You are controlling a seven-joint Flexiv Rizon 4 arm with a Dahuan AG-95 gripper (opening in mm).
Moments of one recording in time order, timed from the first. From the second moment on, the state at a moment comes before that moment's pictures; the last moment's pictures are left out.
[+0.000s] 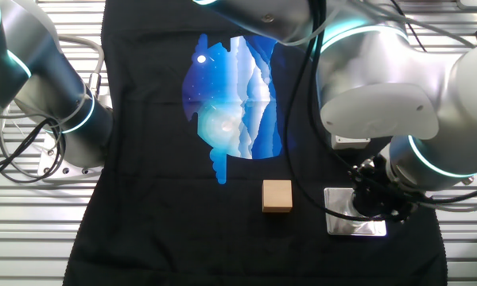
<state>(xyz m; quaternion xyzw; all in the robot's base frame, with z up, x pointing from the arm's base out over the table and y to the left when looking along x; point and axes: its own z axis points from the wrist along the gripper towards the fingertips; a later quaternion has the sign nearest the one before) 0.616 -0.182 0.116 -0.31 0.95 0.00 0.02</state>
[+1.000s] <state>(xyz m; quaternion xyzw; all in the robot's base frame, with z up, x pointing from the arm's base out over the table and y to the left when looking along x) 0.616 -0.182 0.116 -0.17 0.99 0.01 0.01</state>
